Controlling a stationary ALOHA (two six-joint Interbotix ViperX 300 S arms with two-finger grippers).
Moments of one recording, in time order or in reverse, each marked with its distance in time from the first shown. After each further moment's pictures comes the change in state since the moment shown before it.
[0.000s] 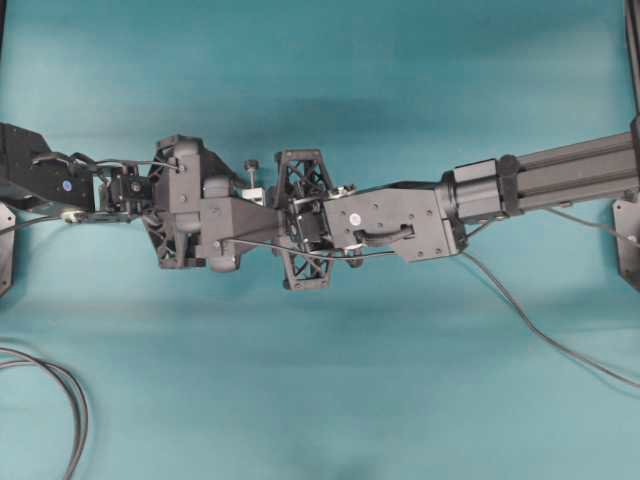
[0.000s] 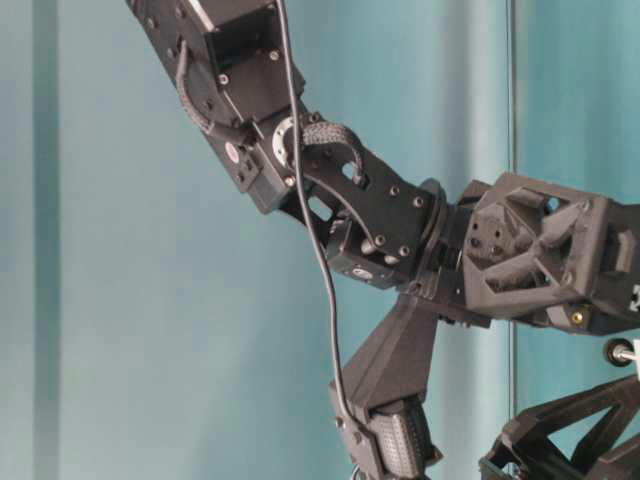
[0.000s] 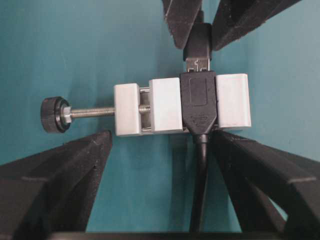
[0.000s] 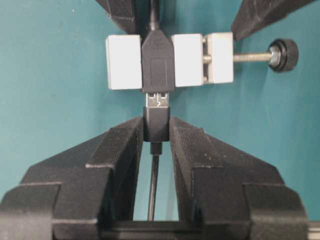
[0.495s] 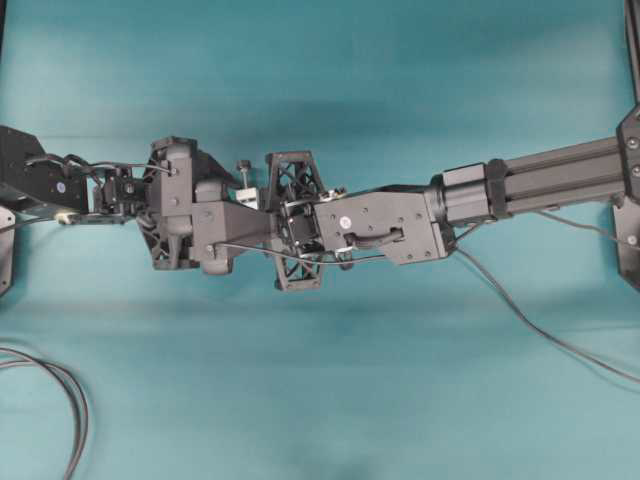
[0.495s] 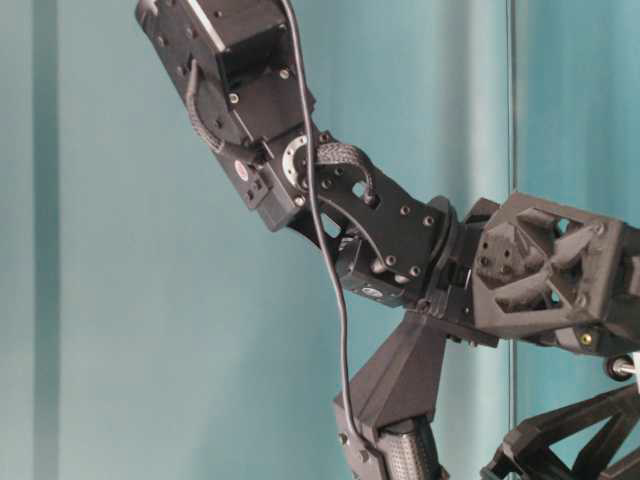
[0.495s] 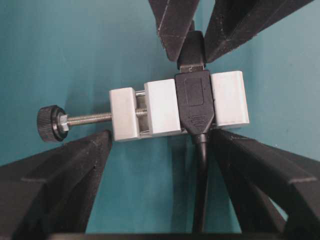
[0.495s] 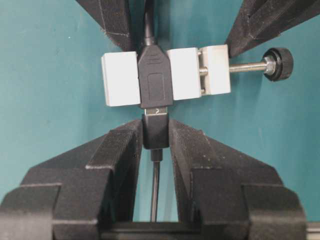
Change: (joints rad) left arm -0.002 -0.006 0.017 0.000 -0.008 0.006; right arm 0.002 0.034 -0.038 0.002 0.002 -0.012
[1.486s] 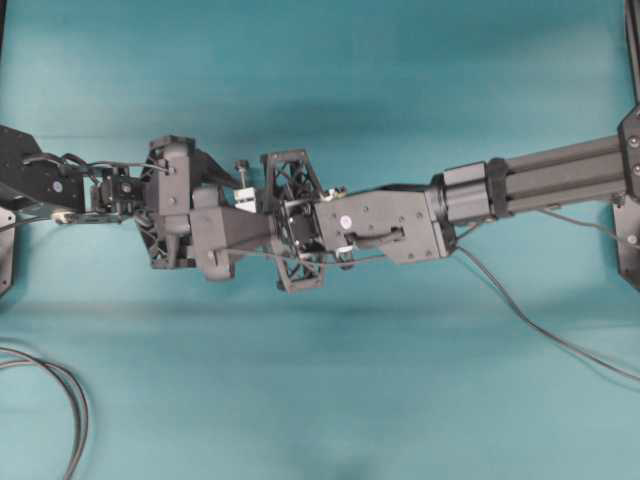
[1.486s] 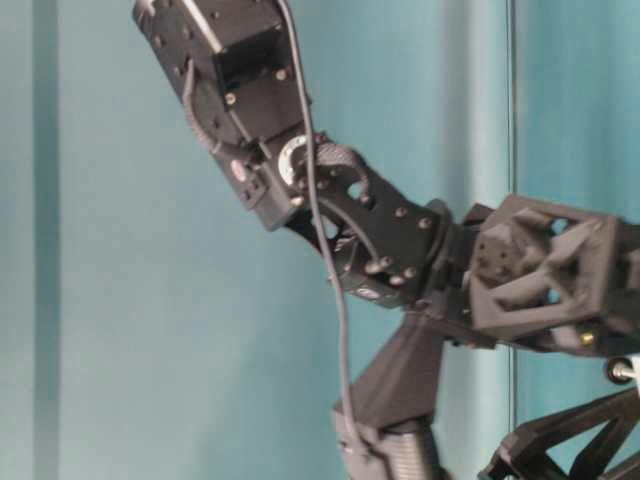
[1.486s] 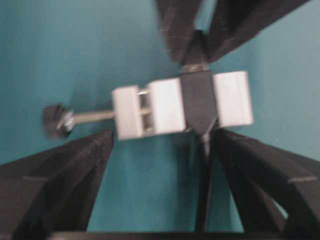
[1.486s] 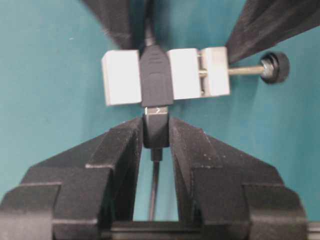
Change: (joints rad) left arm 0.012 -0.028 0.025 0.008 -0.009 -0.005; right arm 0.008 -0.012 0.023 -0.003 -0.032 -0.055
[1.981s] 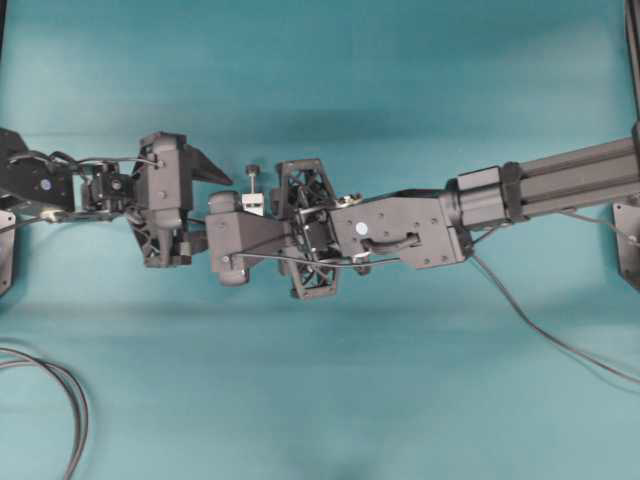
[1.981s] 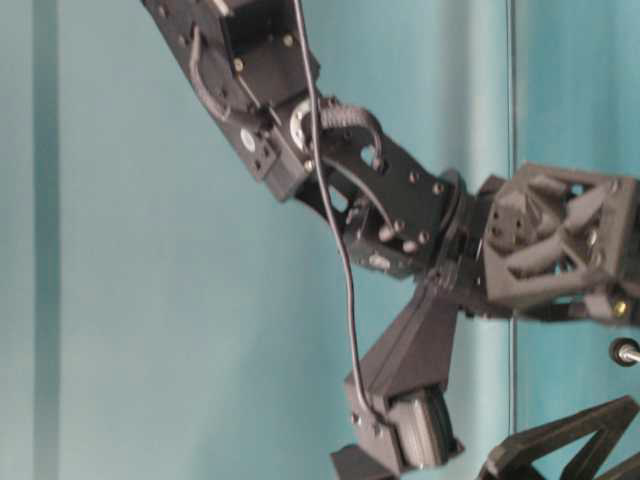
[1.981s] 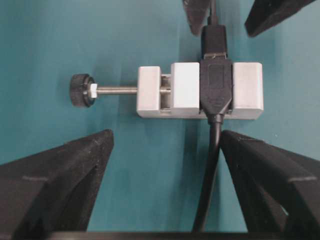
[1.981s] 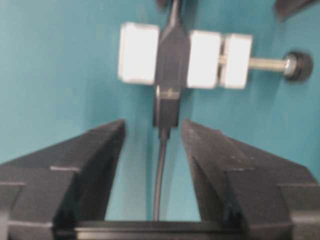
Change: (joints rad) left arm 0.002 -0.055 0.035 -0.014 0.003 -0.009; right arm 0.003 -0.041 0.075 -0.002 -0.020 0.060
